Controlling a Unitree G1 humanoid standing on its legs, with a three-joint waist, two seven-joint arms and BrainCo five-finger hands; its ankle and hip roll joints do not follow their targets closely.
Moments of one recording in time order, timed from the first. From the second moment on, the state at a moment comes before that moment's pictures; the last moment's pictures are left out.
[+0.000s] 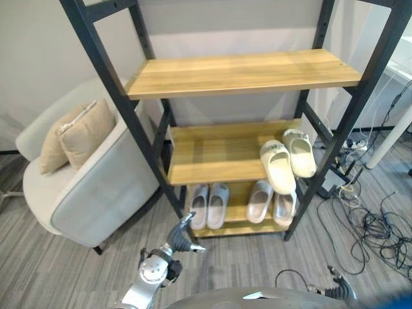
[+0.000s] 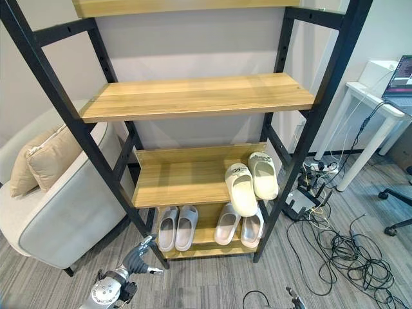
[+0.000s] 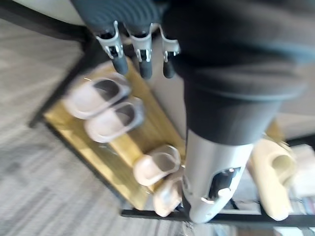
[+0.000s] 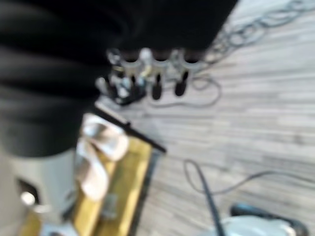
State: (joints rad) left arm 0.23 0.34 -0.28 0.34 0.11 -0.04 -0.02; right arm 0.42 -0.36 0.12 0.64 -0.08 -0.13 -0.19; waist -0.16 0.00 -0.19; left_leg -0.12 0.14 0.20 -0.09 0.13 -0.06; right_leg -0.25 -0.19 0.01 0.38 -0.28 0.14
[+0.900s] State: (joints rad) left arm 0.17 0.29 0.08 1.13 0.12 0.09 0.18; right arm 0.27 -0.52 0.28 0.50 -0.11 0.03 0.11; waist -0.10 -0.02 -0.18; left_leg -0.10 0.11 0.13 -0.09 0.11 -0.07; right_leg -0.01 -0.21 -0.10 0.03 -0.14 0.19
